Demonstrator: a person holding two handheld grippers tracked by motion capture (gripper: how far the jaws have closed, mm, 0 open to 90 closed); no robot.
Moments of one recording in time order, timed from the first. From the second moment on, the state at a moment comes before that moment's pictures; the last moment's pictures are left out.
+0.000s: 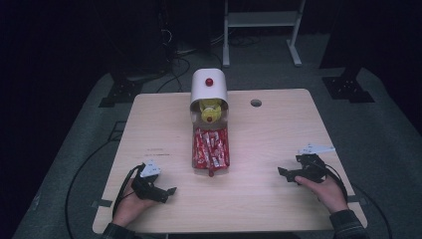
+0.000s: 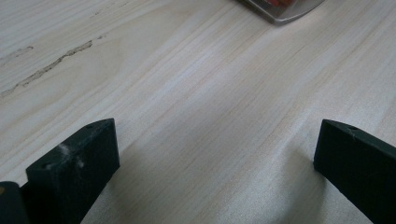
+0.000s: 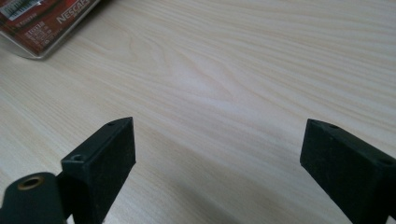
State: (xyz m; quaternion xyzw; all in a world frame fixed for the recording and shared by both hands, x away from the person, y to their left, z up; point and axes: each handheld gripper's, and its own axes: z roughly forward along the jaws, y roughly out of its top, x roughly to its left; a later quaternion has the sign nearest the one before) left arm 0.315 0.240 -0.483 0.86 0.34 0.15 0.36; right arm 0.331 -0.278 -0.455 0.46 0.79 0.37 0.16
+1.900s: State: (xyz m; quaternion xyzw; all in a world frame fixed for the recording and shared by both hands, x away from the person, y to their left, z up) left arm 0.315 0.241 -0.483 0.86 0.34 0.15 0.35; right arm 0.367 -0.212 -0.417 0.40 0.81 0.41 0.14
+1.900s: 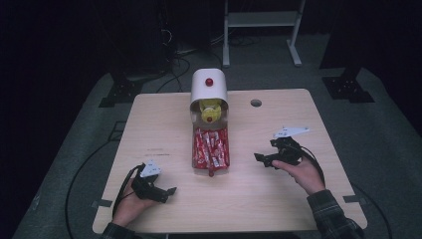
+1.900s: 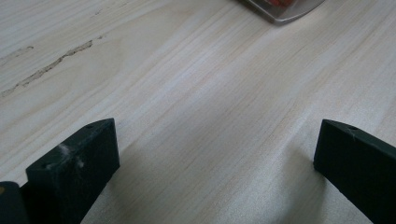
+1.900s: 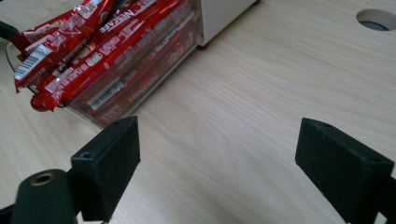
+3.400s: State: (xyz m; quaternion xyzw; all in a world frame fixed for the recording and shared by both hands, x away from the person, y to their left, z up) left arm 0.315 0.241 -0.484 0.86 0.34 0.15 0.36; right arm 0.392 -0.136 -0.401 0.35 0.83 0.42 0.11
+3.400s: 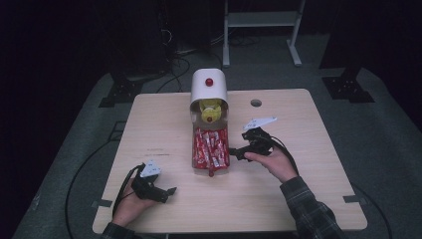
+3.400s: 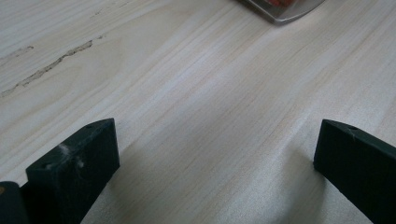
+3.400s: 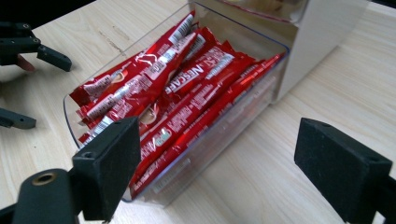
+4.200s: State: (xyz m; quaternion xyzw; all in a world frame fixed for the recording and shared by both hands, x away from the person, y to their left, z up) left arm 0.315 0.240 -0.484 0.86 0.34 0.15 0.36; right arm 0.401 -0.092 -0.404 0.32 0.84 0.44 0.09
